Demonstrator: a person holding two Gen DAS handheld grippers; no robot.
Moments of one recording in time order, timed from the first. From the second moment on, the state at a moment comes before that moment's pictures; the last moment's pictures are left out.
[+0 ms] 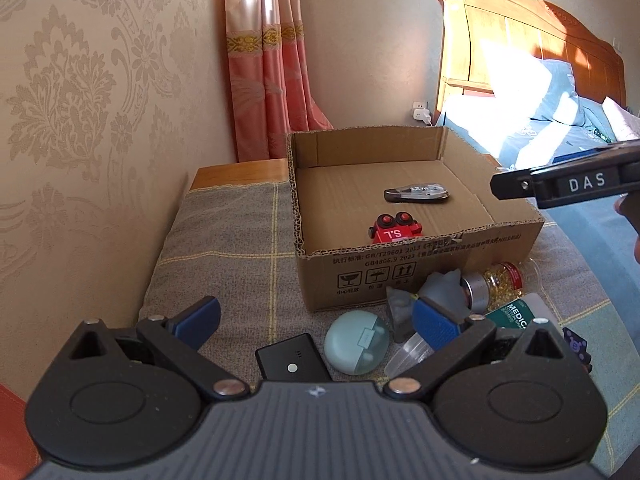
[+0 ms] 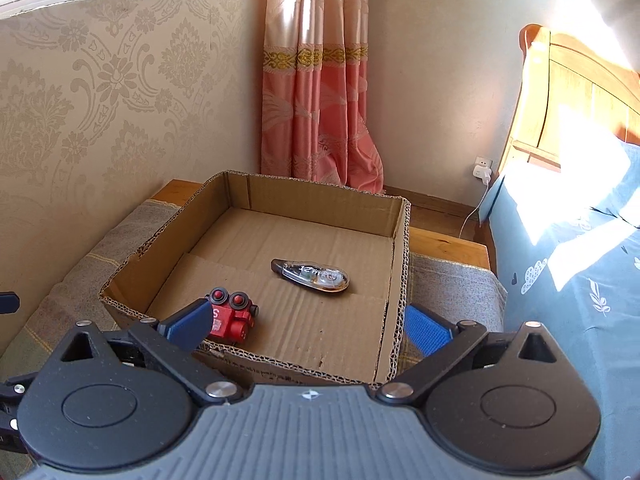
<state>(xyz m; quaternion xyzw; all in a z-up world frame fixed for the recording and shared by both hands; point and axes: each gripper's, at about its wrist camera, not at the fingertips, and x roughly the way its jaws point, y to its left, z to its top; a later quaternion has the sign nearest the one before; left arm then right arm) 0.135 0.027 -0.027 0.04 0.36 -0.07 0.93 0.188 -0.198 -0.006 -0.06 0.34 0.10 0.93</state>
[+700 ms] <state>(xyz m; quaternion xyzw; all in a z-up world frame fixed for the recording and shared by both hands) 0.095 0.038 -0.077 0.03 0.41 -0.06 0.91 0.078 -0.240 -0.112 -0.04 0.43 0.14 0.89</state>
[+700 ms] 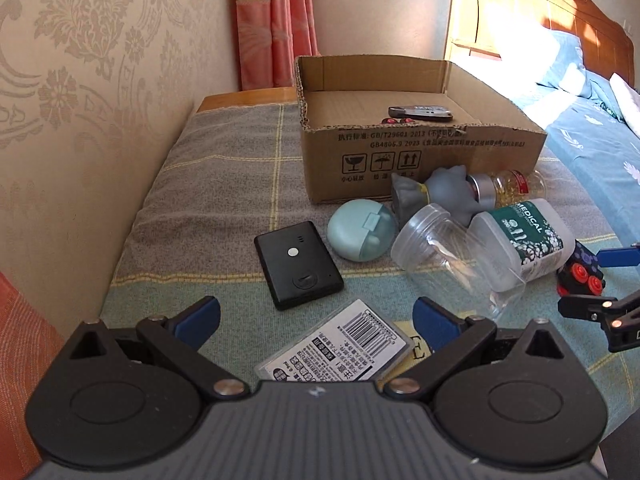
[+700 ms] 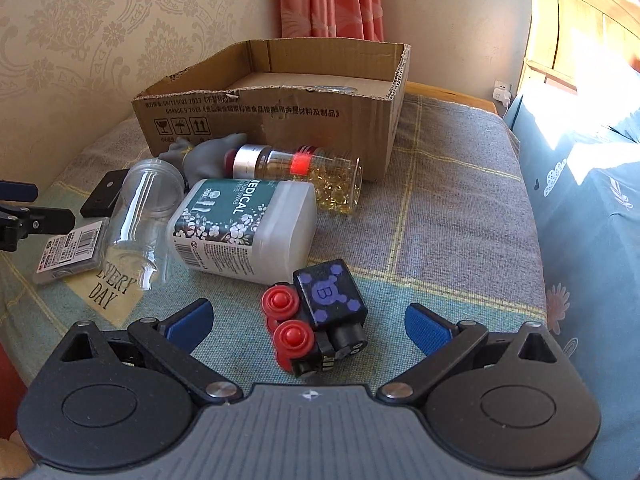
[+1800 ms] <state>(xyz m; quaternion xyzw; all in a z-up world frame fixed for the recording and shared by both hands) 0.056 0.064 -0.120 0.02 0.41 -0.05 0.91 0.059 -0.219 -0.123 -0.07 0.43 0.12 0.89</state>
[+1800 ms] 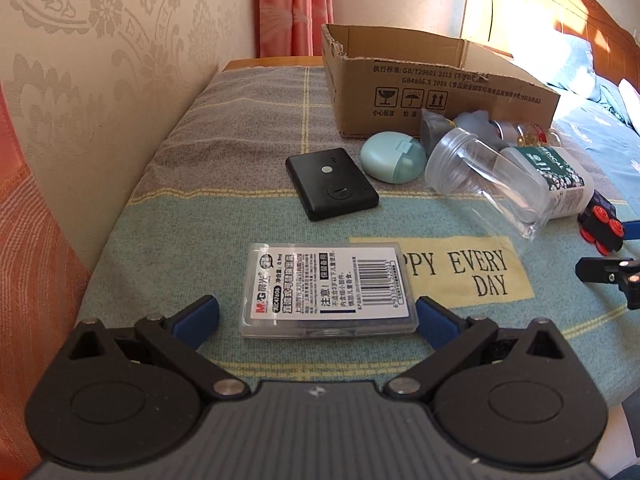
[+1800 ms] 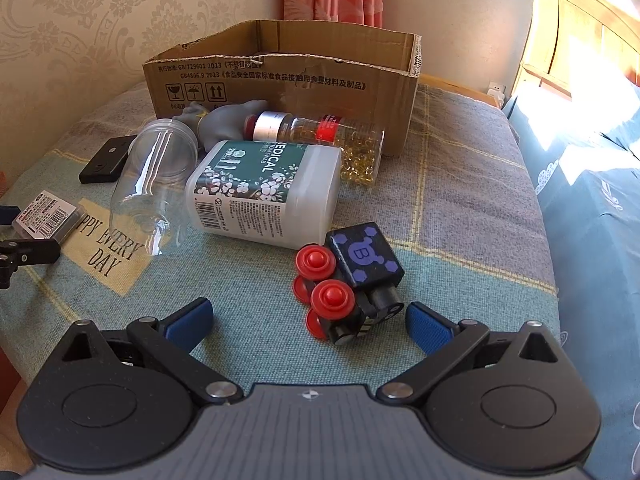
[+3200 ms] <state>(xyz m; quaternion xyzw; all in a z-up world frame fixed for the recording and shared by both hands) 0.071 0.042 -0.119 0.03 0.40 -0.08 0.91 0.070 -0.225 -0.116 -0.10 0.42 0.18 0.89</state>
